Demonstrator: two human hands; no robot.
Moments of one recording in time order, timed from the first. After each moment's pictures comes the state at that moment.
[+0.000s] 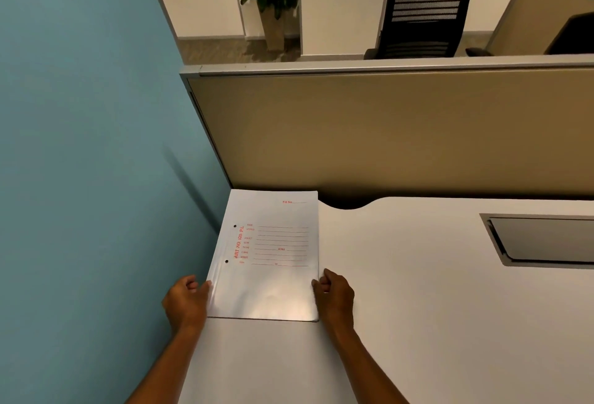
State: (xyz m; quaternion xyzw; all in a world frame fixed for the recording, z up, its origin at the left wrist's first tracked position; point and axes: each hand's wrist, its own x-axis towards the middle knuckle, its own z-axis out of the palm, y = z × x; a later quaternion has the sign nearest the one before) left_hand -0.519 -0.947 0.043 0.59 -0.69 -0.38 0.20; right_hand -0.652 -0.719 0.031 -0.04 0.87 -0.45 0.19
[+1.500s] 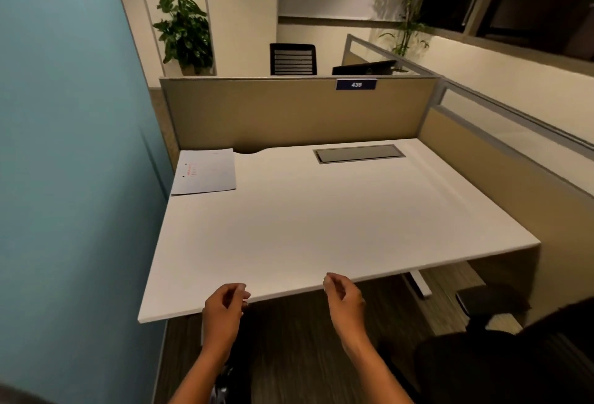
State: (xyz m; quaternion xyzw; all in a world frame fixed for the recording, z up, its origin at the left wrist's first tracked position) left_hand -0.037 -0.496 0.168 0.29 -0.71 -0.63 0.15; right_hand -0.105 -0.280 0.182 0.08 0.78 -0.62 0.05
